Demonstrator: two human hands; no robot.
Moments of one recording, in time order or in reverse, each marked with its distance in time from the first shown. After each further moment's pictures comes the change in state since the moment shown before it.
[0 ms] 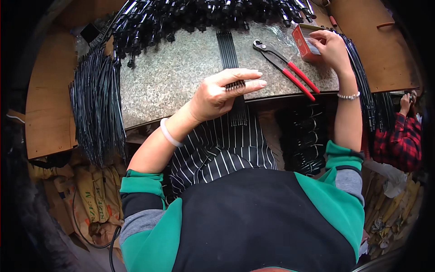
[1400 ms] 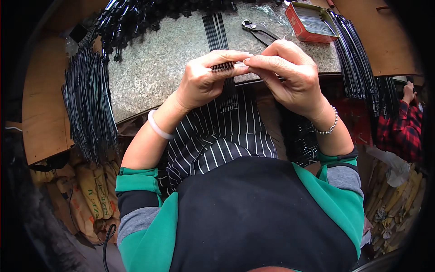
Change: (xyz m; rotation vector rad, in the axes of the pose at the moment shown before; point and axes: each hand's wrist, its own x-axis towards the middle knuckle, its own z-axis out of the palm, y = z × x) left_hand -0.003 -0.003 0.004 0.031 0.000 0.023; right_hand -0.089 -0.109 0.033 0.351 0.048 -0.699
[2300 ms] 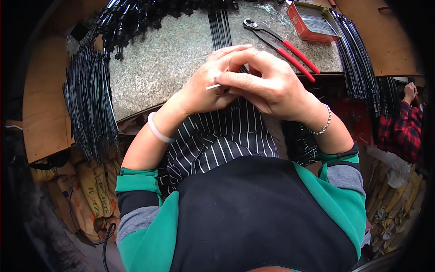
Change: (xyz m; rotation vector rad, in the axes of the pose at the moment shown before) left_hand -0.005 0.009 0.000 -0.122 -0.142 -0.166; right_hand 0.005 -0.008 0.021 0.091 -0.166 -0.114
